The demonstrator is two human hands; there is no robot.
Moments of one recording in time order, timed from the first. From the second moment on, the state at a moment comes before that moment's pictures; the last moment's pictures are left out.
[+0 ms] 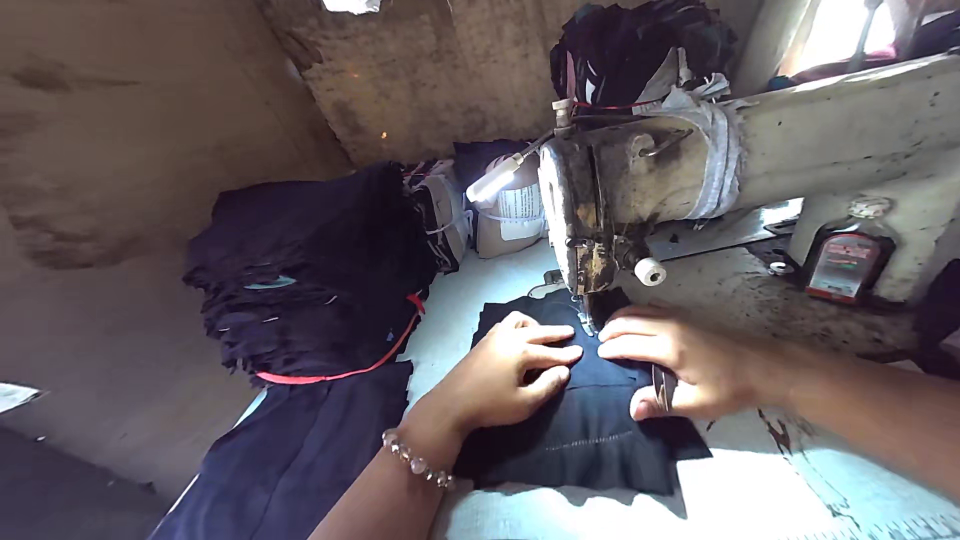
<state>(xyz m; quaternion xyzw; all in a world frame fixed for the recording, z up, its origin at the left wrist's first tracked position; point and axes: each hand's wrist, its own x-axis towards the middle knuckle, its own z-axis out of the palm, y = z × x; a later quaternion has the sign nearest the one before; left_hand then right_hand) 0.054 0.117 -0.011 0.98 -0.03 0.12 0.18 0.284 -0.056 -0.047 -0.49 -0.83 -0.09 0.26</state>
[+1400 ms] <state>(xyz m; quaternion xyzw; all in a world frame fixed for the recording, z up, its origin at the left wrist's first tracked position) 0.094 0.077 0.017 0.97 0.21 -0.05 0.14 0.296 -0.052 -0.035 -0.54 -0.80 -0.10 0.23</state>
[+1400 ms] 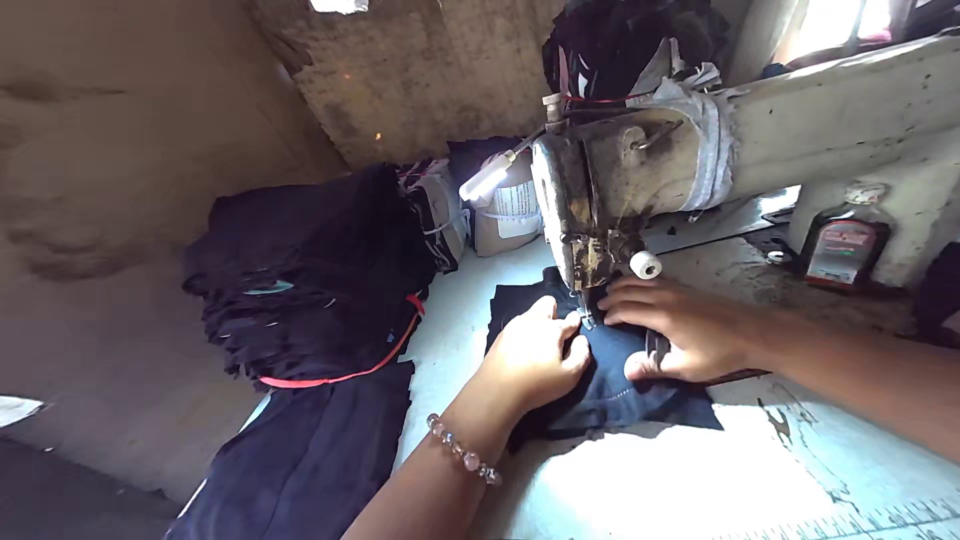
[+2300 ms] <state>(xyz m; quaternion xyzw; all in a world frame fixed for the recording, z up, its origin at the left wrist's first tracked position) -0.091 0.163 0.013 0.97 0.07 0.22 -0.05 0.305 -0.047 -0.042 -0.60 -0.78 -0.01 0.17</state>
